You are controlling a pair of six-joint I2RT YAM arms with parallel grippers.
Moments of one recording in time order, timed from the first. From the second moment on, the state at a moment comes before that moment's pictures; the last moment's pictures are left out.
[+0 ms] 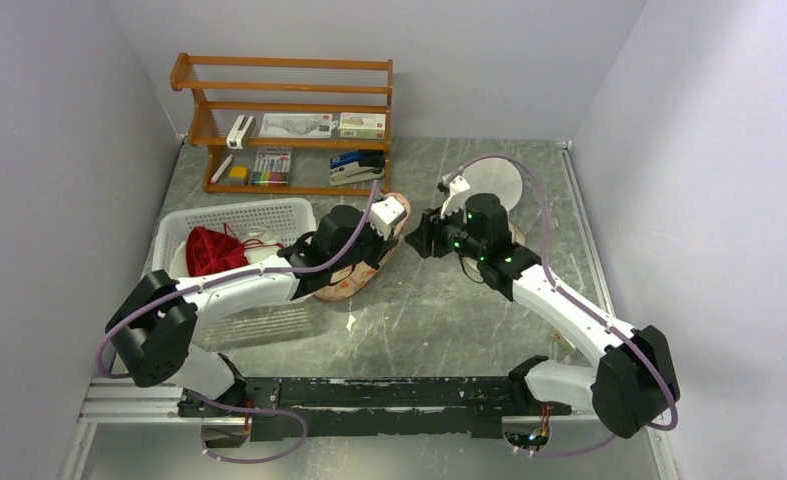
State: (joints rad) left arm -0.86 1.47 0.89 0.21 0.01 0.01; right arm 0.52 1.18 0.79 0.00 -0.26 0.22
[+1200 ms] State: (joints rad) left arm -0.83 1.51 0.94 0.17 0.06 -0.03; right arm 0.54 1.23 0.62 0.25 -0.24 0.14
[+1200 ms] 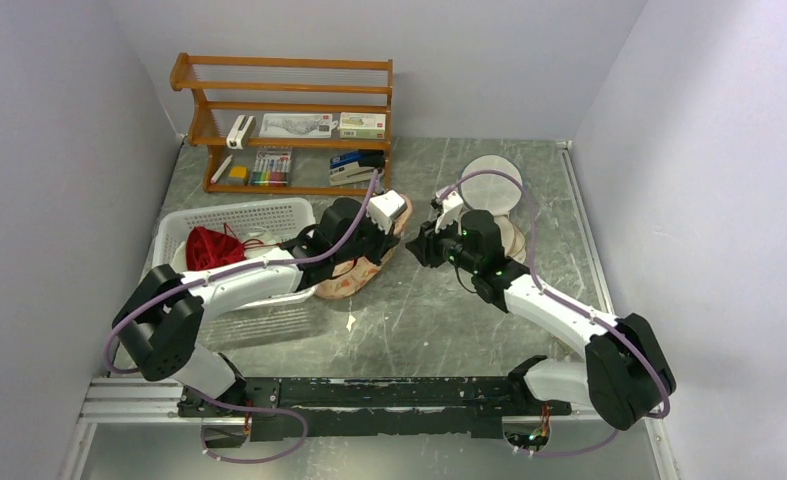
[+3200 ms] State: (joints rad) left arm -0.79 1.55 0.97 0.13 0.14 -0.07; right arm 0.76 1.23 0.53 0.54 0.15 -0.17
